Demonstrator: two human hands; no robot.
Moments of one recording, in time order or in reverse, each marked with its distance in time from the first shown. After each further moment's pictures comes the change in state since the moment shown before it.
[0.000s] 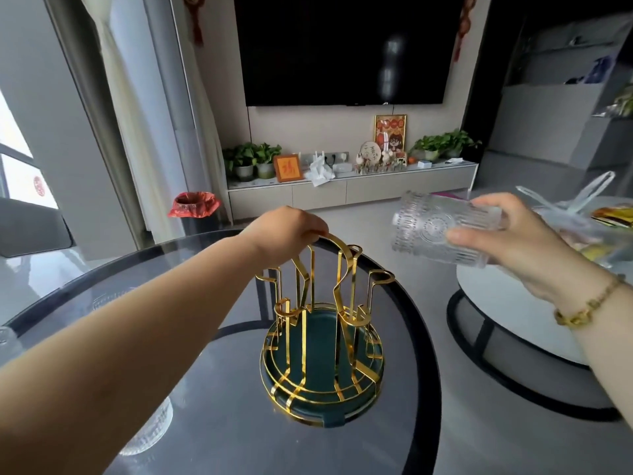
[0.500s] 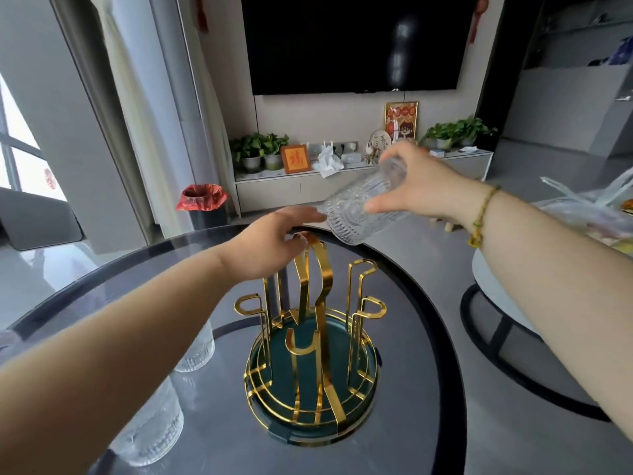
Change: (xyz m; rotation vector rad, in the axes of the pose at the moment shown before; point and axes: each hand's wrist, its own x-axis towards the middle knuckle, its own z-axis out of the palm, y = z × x) left_hand -0.020 -0.024 -0.003 -0.437 -0.001 -0.103; right_hand 0.073 -0.054 0.082 -0.427 -0.252 -0.240
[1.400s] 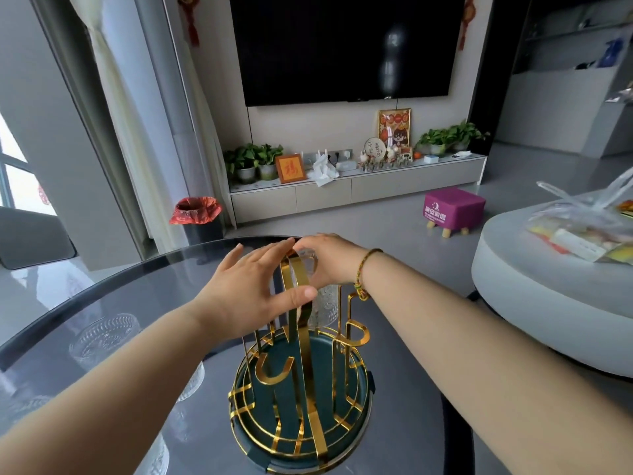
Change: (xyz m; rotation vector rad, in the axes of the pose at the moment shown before) left_hand -0.016 -0.010 0.010 0.401 -0.061 -0.153; right_hand 0.033 0.004 0.110 -0.190 -0.395 -0.108
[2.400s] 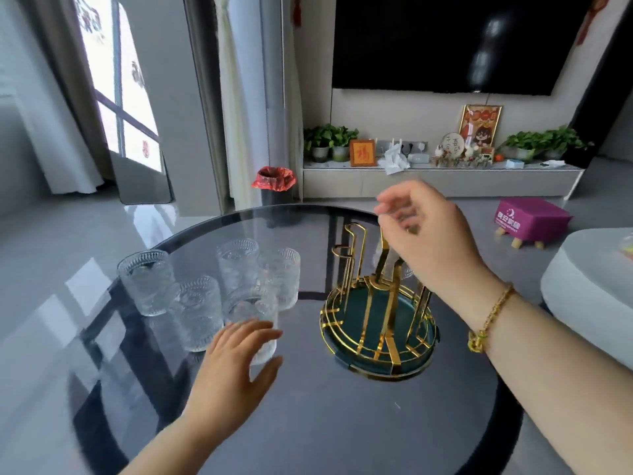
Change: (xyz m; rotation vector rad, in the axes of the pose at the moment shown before) left_hand -0.207 -0.051 0.074 -0.158 0.450 -0.219; right_hand -0.129 -0.125 0.001 0.519 0.597 -0.260
